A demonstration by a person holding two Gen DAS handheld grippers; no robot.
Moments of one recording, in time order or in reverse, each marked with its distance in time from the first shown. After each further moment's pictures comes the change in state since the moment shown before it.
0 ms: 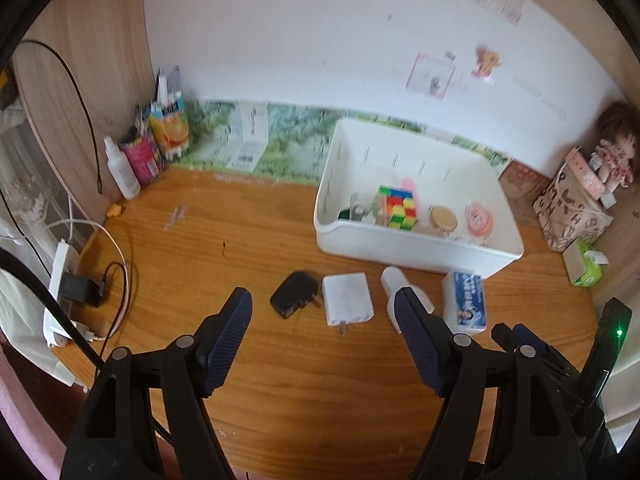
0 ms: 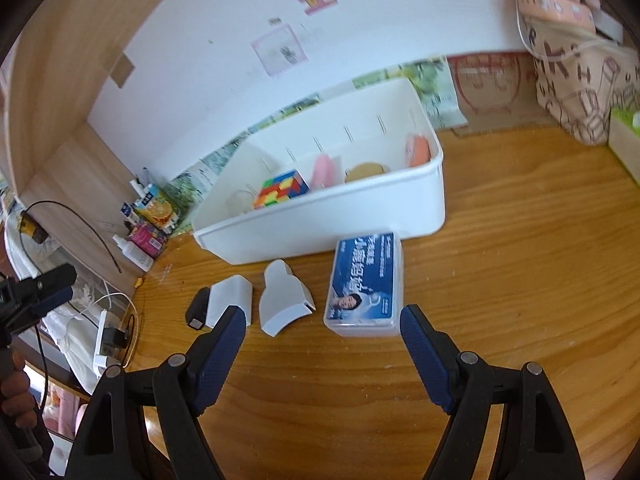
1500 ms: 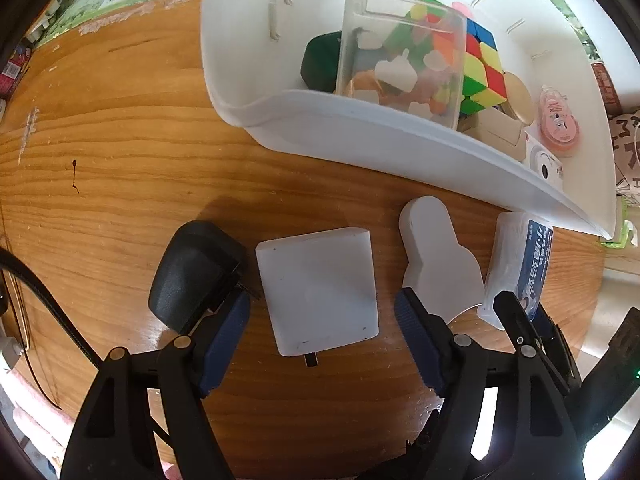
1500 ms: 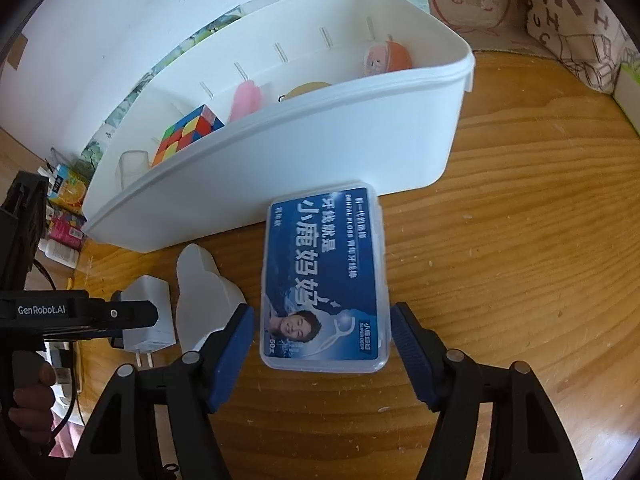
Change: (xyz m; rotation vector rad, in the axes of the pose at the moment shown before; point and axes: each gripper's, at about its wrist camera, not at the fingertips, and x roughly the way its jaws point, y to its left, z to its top) left arm 0.207 -0.020 0.019 -0.013 0.715 -0.079; right arm 0.099 -0.004 0.024 0.078 0.235 -0.231
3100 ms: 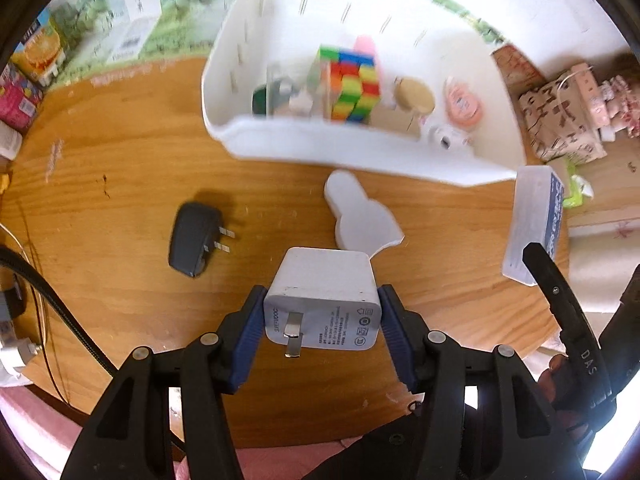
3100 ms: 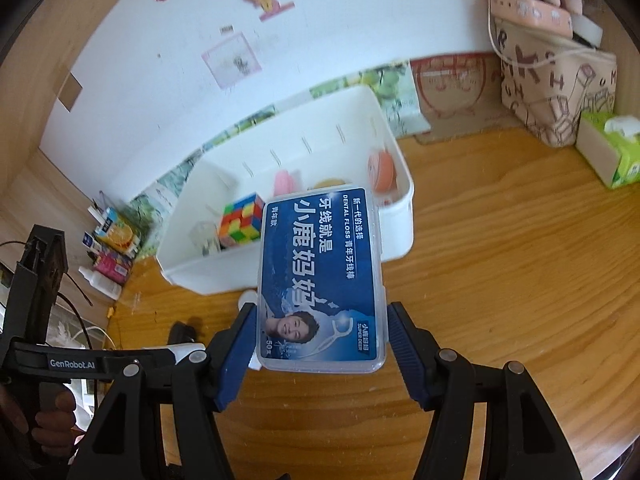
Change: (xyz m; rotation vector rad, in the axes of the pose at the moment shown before) left arm -0.086 -0.026 -0.055 0.143 -0.142 -0.079; right arm -0.106 -0.010 0.001 0.010 -0.242 0.096
